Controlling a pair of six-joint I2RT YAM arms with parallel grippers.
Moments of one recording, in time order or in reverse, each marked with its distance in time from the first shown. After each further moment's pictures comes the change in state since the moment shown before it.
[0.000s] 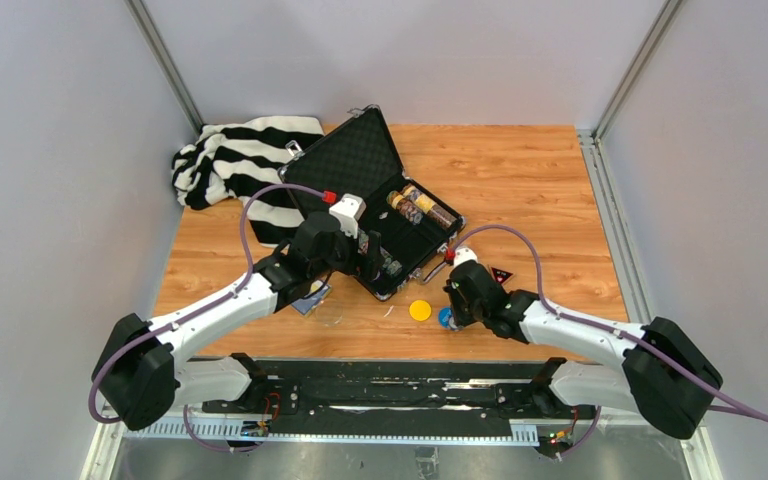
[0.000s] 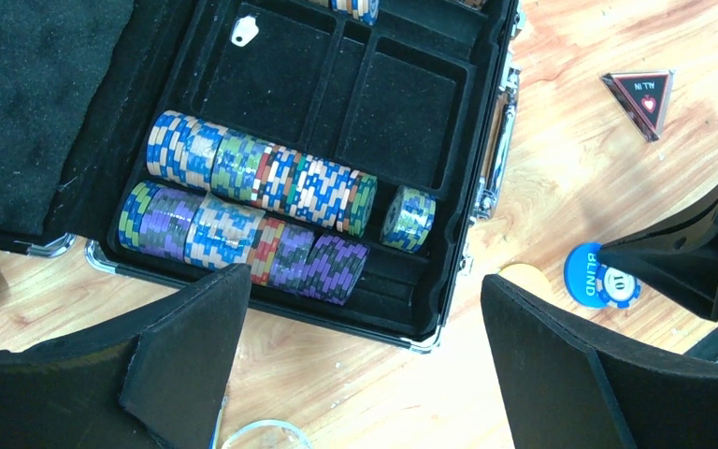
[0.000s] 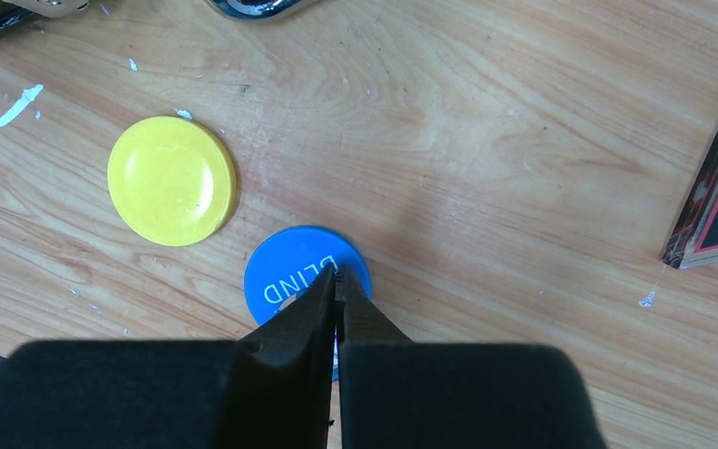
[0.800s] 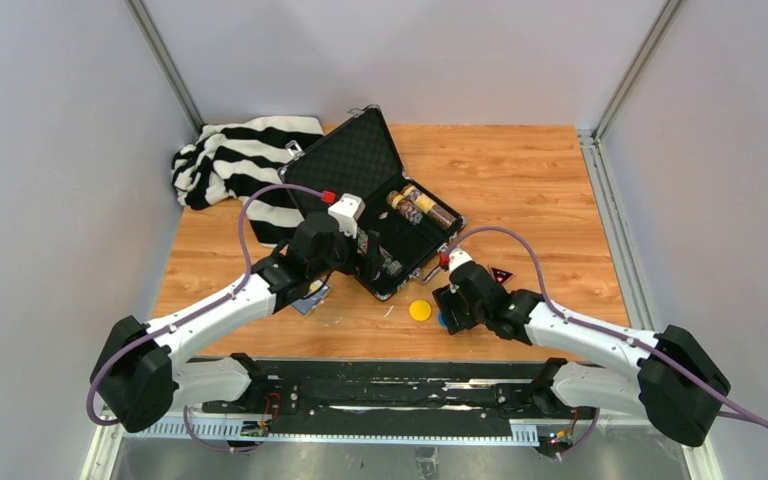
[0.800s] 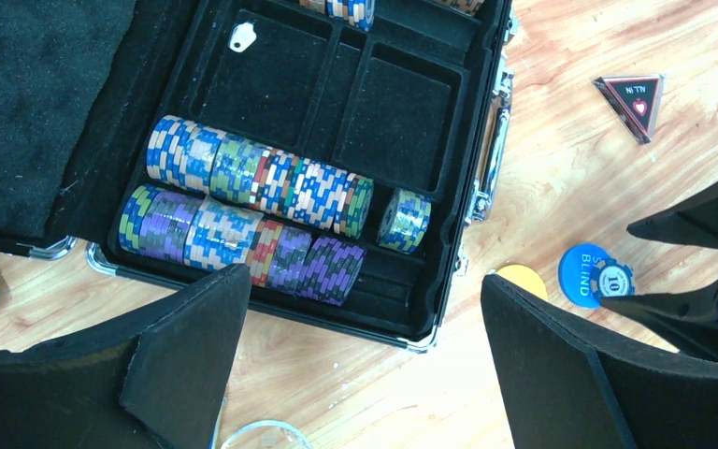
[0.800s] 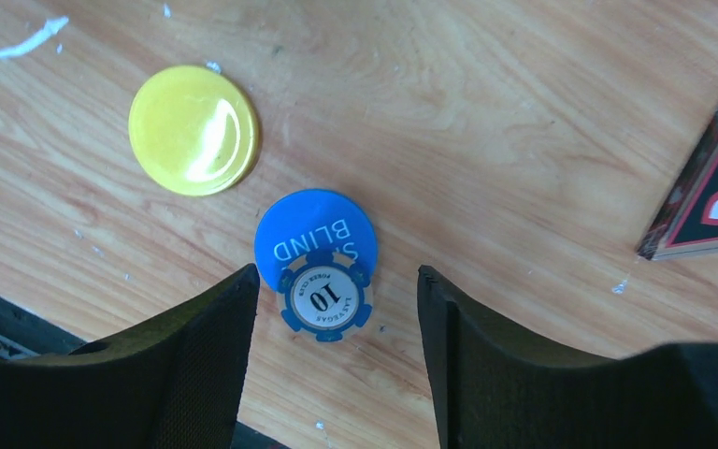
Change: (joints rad) left arm 0.000 -0.013 -0.003 0.000 0.004 0.000; right arm 0.027 -0.059 0.036 -0.111 -0.001 -0.094
